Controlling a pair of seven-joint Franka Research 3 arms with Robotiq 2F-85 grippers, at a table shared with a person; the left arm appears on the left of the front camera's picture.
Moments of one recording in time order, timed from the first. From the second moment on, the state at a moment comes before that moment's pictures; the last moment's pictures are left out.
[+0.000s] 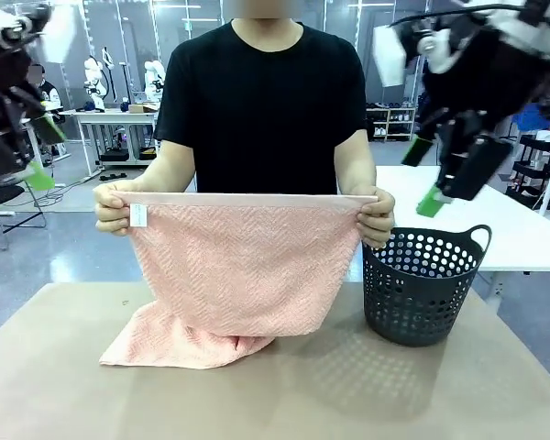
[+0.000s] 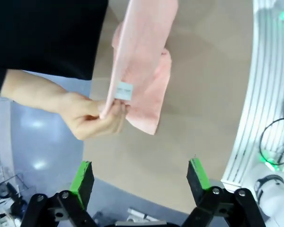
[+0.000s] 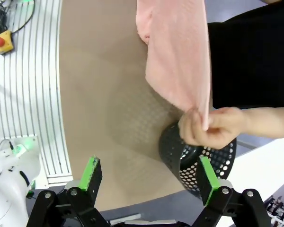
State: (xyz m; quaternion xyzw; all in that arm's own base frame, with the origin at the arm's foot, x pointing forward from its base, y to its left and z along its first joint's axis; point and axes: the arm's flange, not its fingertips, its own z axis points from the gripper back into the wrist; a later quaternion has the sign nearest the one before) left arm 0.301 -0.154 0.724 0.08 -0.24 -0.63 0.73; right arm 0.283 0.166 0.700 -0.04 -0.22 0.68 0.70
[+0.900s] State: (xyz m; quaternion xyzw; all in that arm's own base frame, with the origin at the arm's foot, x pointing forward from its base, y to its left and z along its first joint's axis) left arm 0.381 -0.239 0.710 0.10 -0.18 -0.68 0.70; right arm 0.361 0.218 0.693 -0.07 -0.20 0.69 0.70
